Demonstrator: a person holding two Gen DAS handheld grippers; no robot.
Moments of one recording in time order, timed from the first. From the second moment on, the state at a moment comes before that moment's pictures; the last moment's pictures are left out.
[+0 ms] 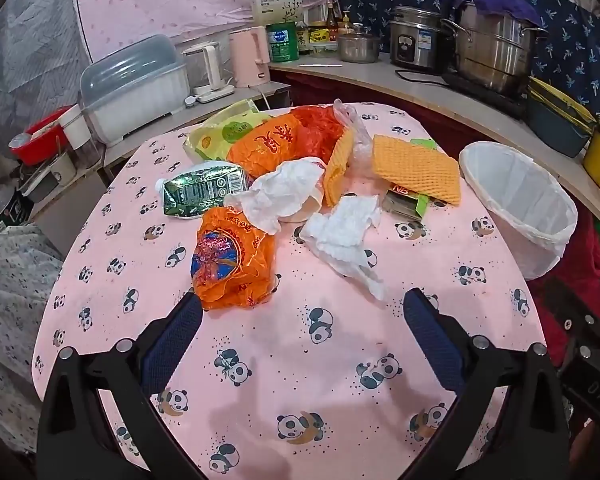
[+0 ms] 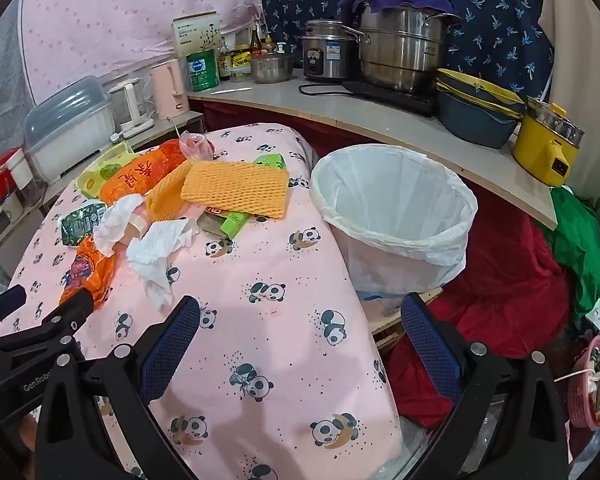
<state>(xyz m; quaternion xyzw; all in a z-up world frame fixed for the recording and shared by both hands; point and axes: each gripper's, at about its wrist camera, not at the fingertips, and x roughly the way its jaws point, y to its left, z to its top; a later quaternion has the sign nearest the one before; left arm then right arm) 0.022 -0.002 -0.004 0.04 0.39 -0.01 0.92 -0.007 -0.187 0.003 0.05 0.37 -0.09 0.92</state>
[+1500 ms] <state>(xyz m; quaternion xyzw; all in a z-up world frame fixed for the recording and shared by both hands) 0.024 -0.011 -0.002 0.04 0.39 -0.02 0.92 -0.008 -0.199 0.004 0.06 0.36 -0.11 0.92</state>
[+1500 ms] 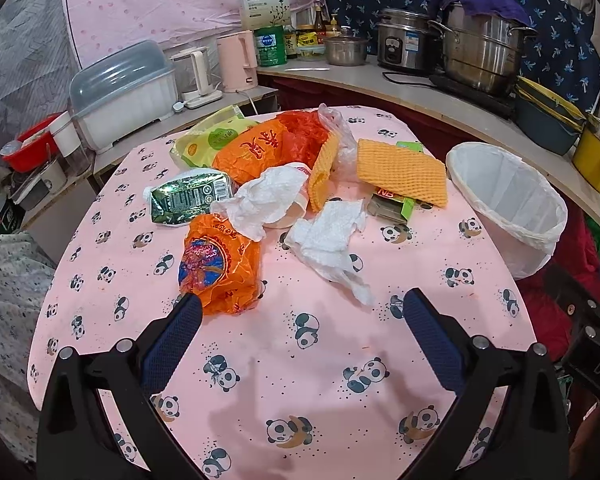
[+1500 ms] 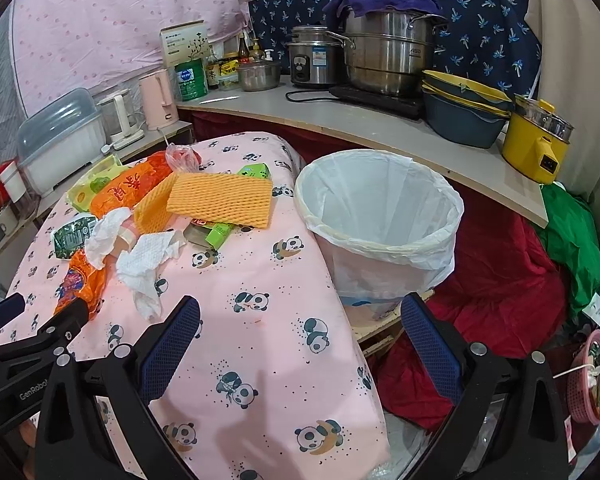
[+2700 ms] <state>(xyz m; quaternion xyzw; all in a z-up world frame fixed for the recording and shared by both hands) 0.022 -0.009 0.003 0.03 0.39 -0.04 0.92 -0.012 -0.202 0.006 0.06 0.36 -0.11 0.92</state>
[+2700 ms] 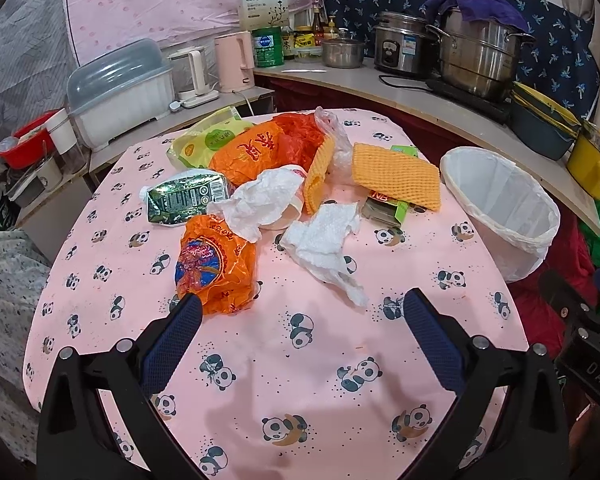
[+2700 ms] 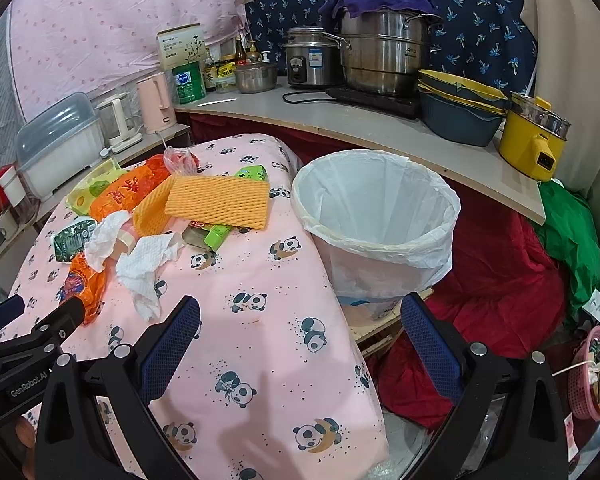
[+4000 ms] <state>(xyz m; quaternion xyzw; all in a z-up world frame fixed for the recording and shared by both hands) 0.110 0.076 -0.061 -0.02 0.47 -0.03 0.88 0.066 -0.155 -0.026 0.06 0.41 -0.08 0.91</state>
